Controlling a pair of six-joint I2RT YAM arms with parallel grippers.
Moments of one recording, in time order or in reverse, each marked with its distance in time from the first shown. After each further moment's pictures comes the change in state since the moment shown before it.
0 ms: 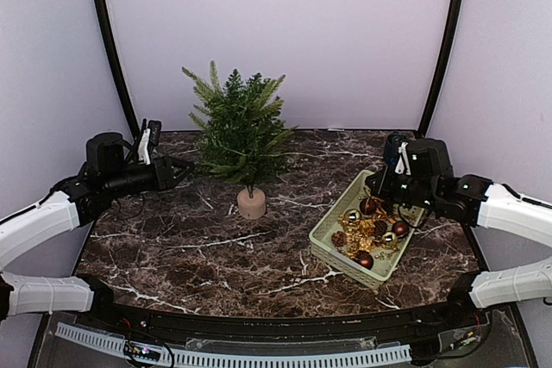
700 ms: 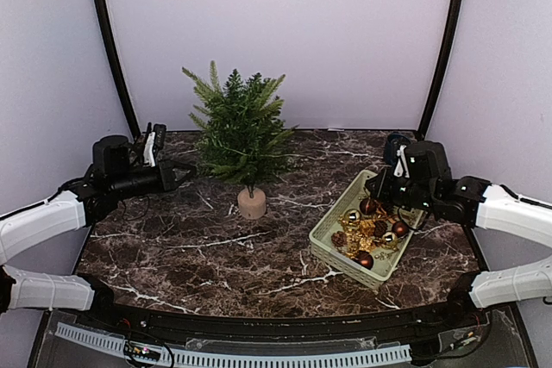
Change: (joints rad) left arm -0.005 0.065 -0.028 0.089 0.040 -0.056; right arm 0.000 0.005 -0.015 0.000 -0.002 -0.005
